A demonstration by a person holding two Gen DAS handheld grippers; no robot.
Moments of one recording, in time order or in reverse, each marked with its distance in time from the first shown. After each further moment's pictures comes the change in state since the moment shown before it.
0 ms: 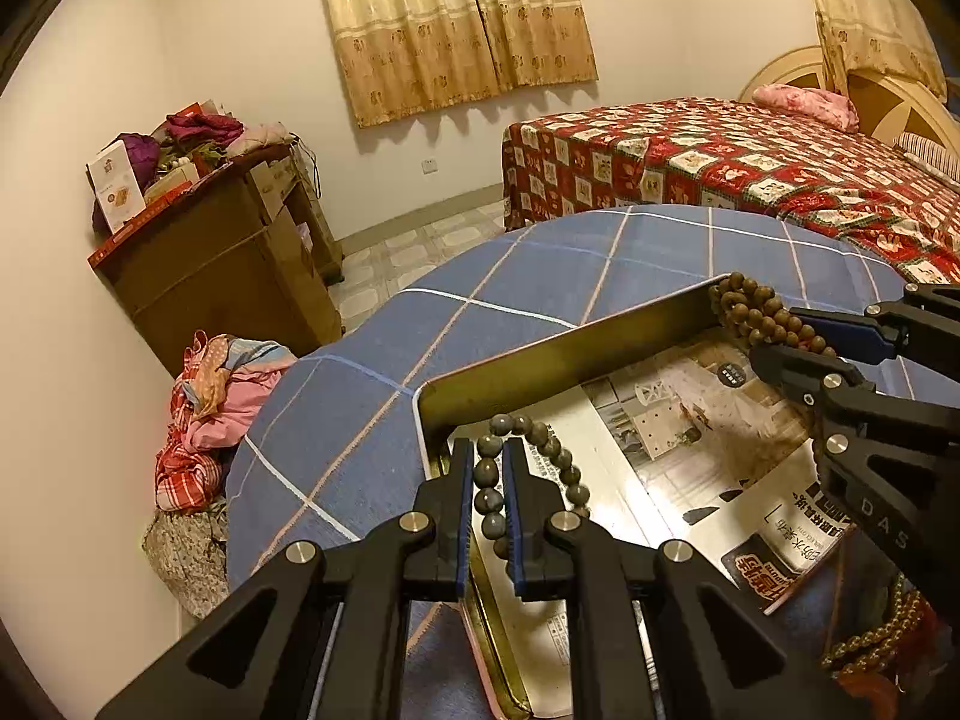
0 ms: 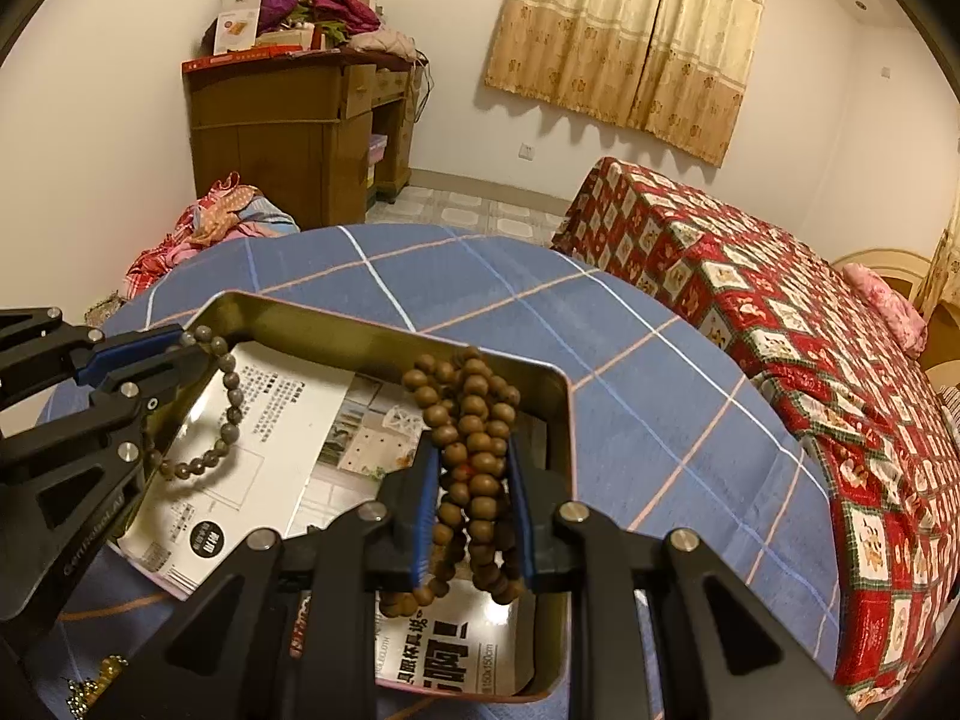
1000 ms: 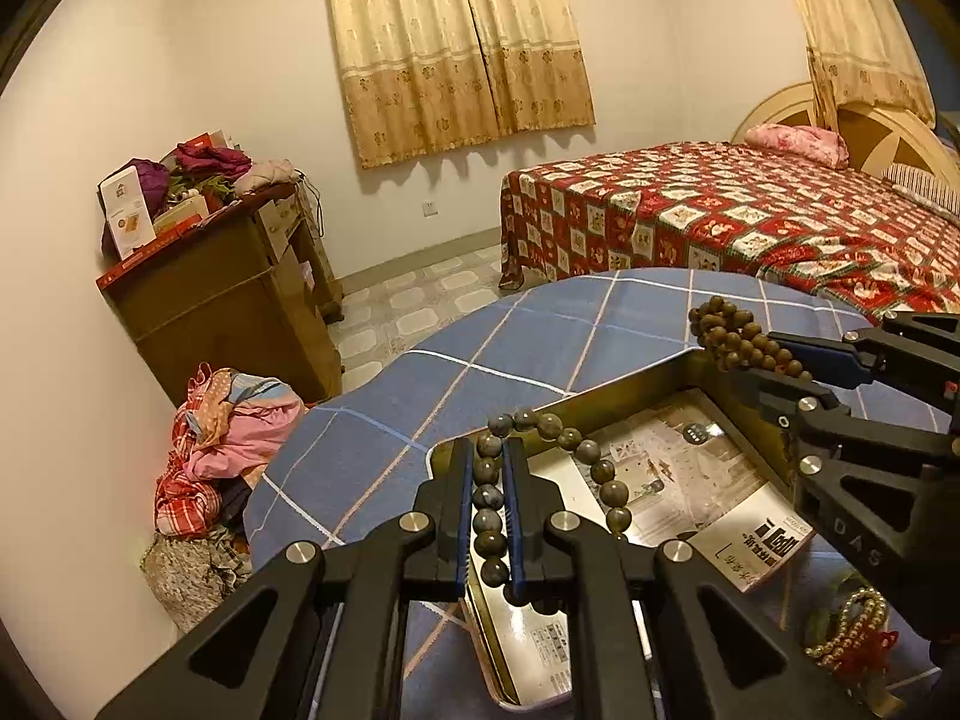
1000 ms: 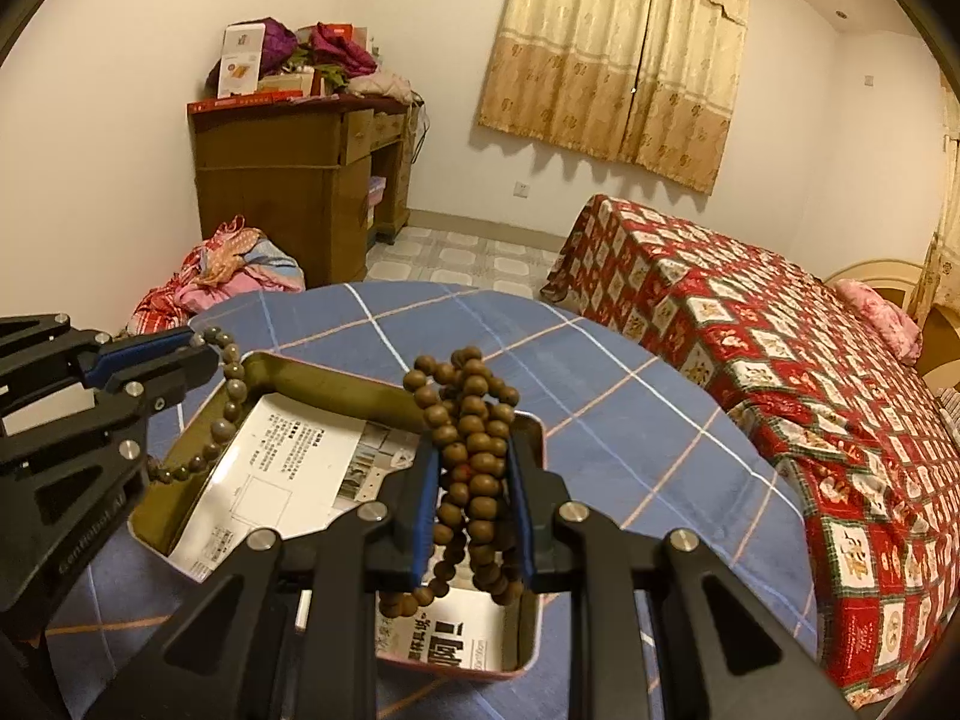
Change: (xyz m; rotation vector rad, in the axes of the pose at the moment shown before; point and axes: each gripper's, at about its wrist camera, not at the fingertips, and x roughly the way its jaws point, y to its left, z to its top) left arm -0.038 0.000 0.018 -0.014 -0.101 -0.014; right arm -0.033 -0.005 0.009 0.017 -0.093 0.003
